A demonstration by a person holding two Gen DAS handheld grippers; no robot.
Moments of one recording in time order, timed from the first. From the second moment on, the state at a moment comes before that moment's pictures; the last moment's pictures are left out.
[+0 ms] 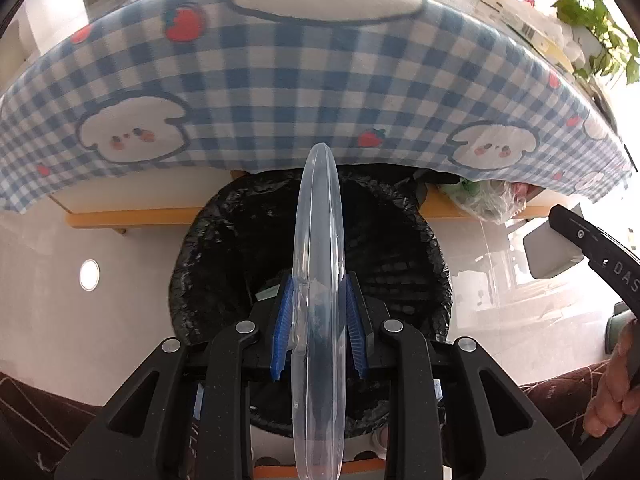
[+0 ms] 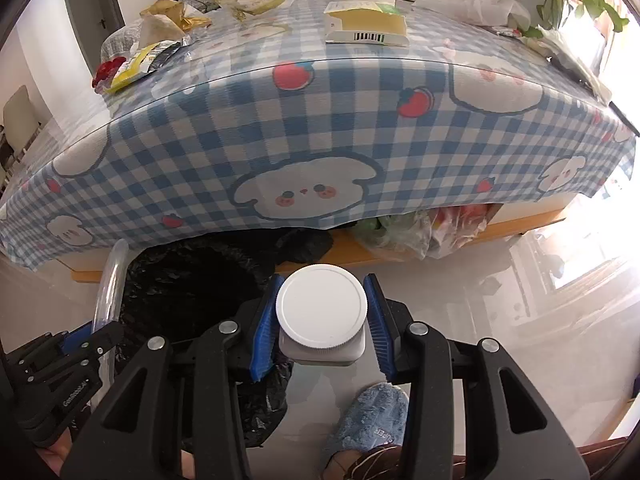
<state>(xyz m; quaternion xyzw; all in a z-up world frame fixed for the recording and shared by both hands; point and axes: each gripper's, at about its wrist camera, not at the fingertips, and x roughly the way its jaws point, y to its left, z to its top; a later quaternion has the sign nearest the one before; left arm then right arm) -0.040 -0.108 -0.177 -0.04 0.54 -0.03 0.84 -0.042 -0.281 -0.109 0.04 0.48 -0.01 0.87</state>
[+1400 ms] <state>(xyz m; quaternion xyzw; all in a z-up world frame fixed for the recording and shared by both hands) -0.044 -0.046 -0.196 -0.02 0.49 0.02 0.87 -0.035 -0.181 -0.154 0.01 0.52 0.04 0.85</state>
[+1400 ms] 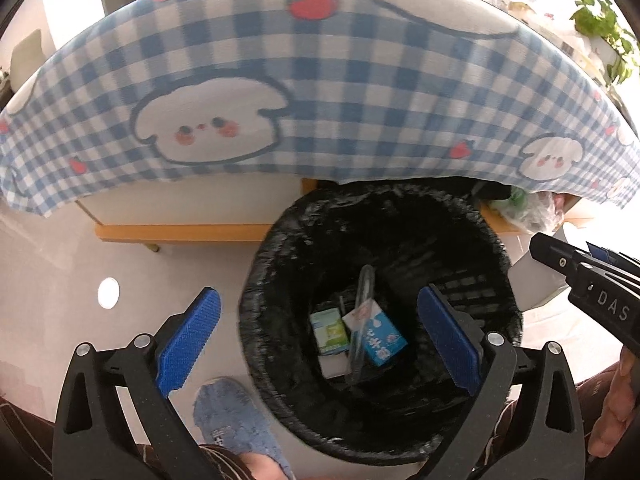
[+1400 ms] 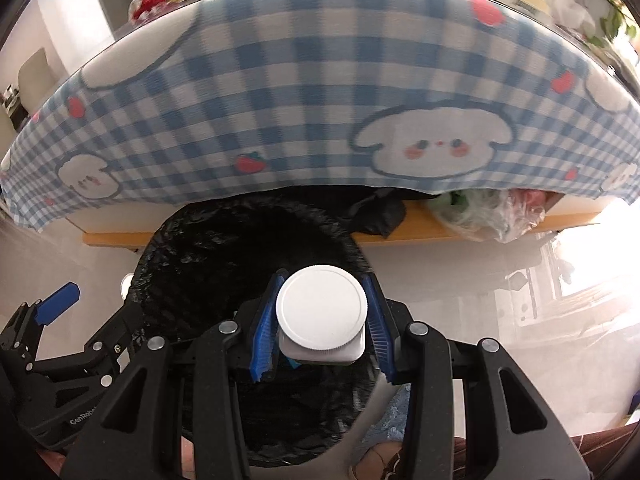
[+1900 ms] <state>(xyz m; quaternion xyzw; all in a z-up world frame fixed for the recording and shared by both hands) -0.060 0.012 -0.185 -0.04 0.49 0.06 0.87 -0.033 -0.127 -0.139 -0.01 0.50 0.07 0.86</state>
